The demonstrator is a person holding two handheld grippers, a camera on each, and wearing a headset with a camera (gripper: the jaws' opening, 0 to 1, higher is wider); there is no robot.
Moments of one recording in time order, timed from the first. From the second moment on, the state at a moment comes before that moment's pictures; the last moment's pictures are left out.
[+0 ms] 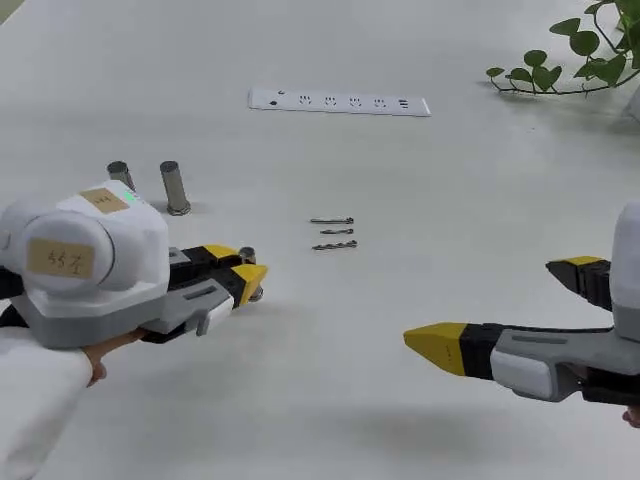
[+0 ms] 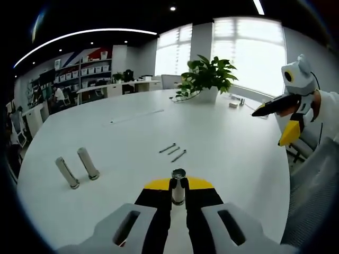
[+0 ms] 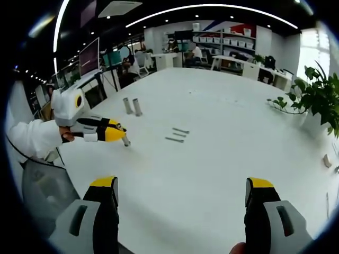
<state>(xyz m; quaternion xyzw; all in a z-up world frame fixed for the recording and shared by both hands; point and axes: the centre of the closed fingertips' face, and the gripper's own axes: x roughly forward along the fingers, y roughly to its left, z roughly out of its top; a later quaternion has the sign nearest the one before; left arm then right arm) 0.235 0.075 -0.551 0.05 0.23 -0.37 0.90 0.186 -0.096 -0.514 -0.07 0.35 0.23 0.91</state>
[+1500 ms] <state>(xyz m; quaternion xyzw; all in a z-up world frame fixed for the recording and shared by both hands) 0.235 0.062 -0.572 0.06 0.23 -0.37 0.90 0.183 -0.104 -0.520 -0.06 0.36 0.22 0.90</state>
